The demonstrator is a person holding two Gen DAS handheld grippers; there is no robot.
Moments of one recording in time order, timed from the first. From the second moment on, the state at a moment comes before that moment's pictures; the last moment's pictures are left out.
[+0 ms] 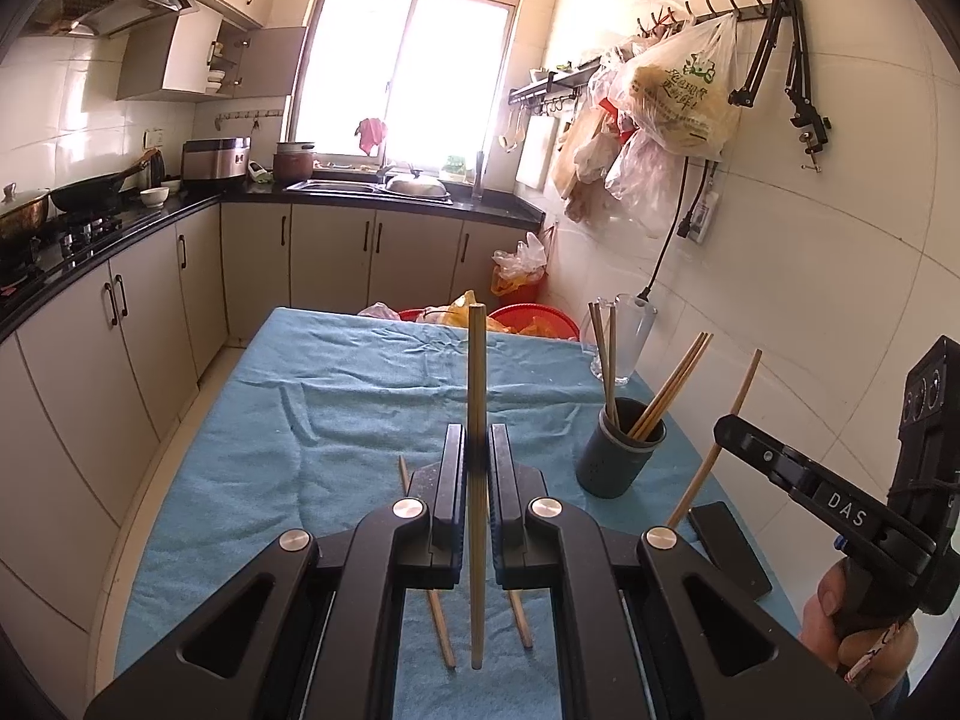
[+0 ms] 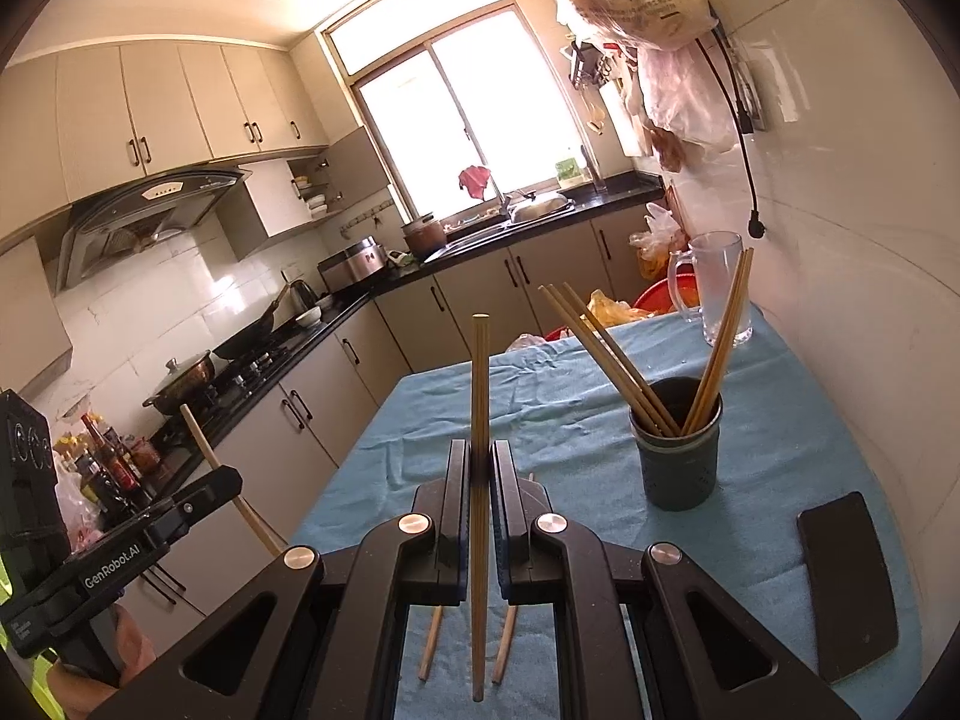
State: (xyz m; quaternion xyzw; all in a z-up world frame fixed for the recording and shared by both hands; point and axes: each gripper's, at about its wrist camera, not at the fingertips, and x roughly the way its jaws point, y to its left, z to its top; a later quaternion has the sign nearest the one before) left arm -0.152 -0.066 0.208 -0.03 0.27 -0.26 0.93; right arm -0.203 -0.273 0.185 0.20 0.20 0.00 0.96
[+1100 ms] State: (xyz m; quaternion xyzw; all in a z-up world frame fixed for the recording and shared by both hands) left arm -0.098 -0.128 0.263 -0.04 0.25 -0.33 0.91; right arm -0.197 -0.357 0.235 0.22 0.15 -0.07 0.96
